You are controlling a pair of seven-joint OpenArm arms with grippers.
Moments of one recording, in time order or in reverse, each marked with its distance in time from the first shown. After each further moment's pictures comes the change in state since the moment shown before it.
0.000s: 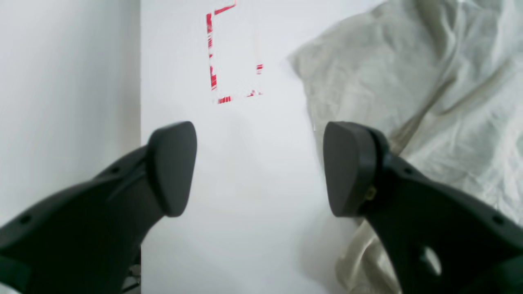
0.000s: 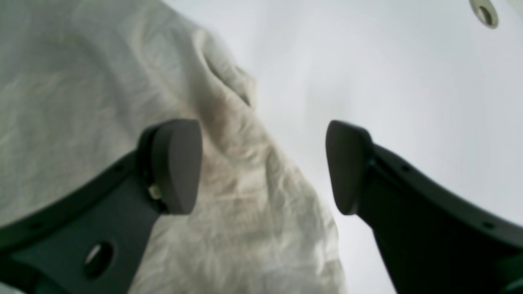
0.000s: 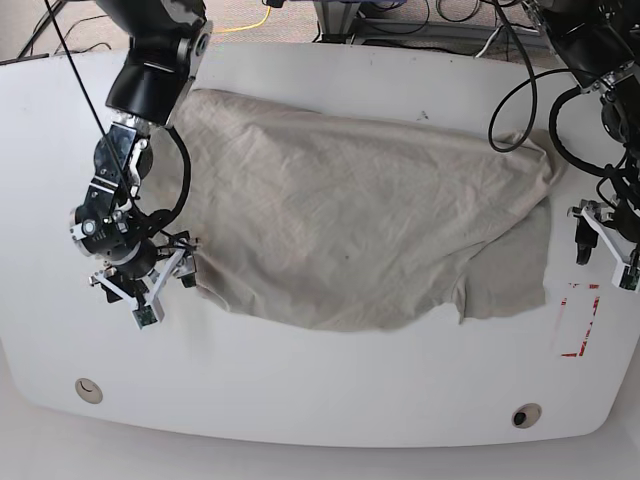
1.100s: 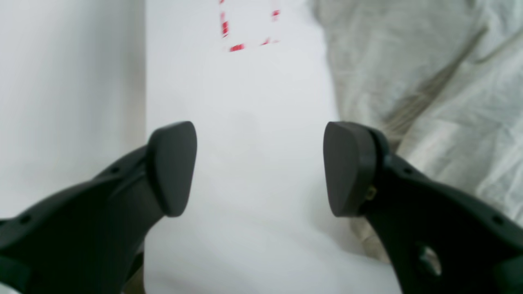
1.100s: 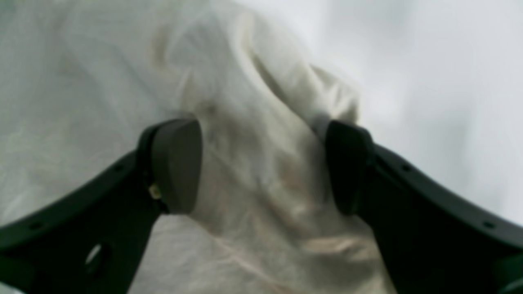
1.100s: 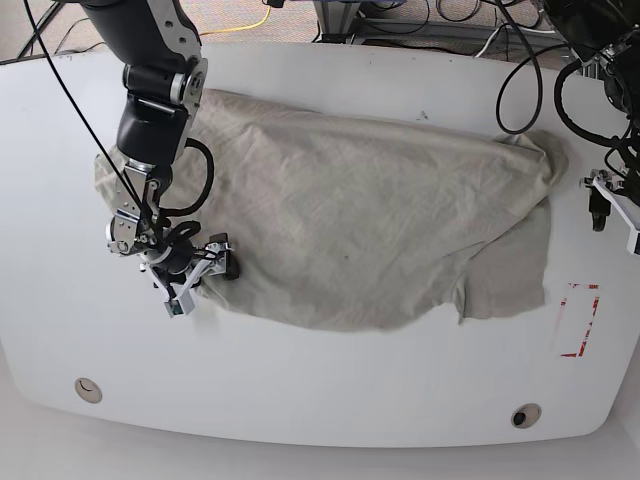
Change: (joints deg) left arm 6.9 0.8 -5.9 2.5 0.6 0.3 0.2; right arm 8.4 0.5 -0.2 -36.3 0.2 1.0 19.5
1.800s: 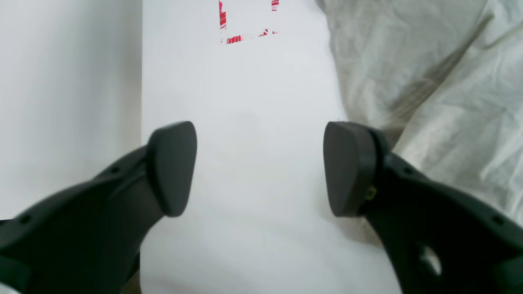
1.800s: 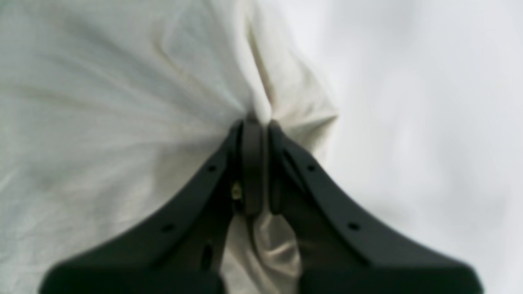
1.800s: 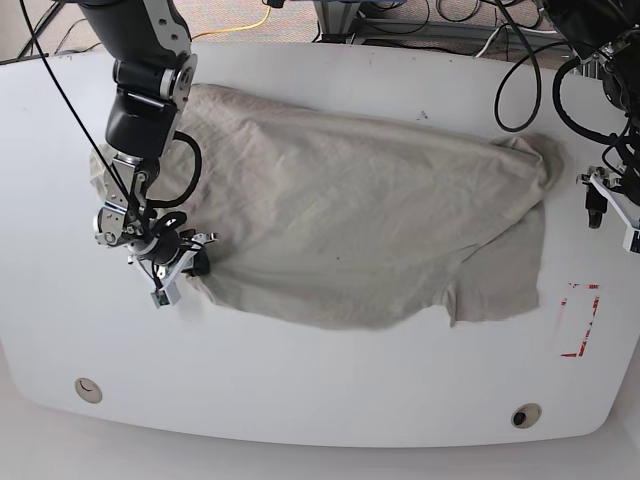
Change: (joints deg) left arm 0.5 0.2 0.2 0.0 -0.3 -0.1 0.0; right arm -2.3 2.9 0.4 0.2 0.7 0.6 1.1
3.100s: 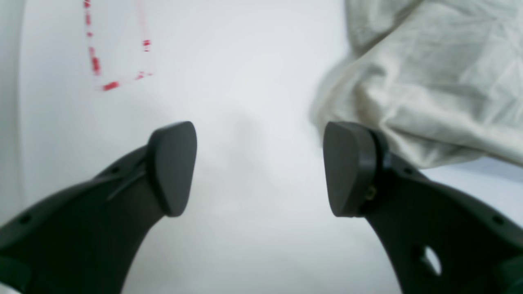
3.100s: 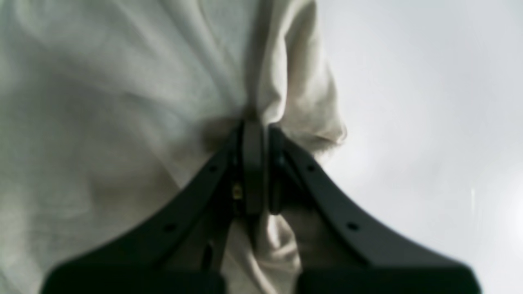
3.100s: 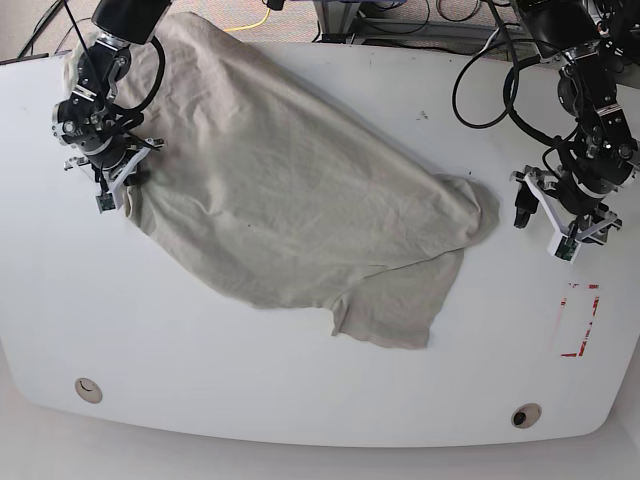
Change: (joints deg) left arm -0.2 7.4 13.5 0.0 0.1 0.2 0.0; right arm -28.0 0.6 11.5 33.4 -0.2 -0.8 -9.1
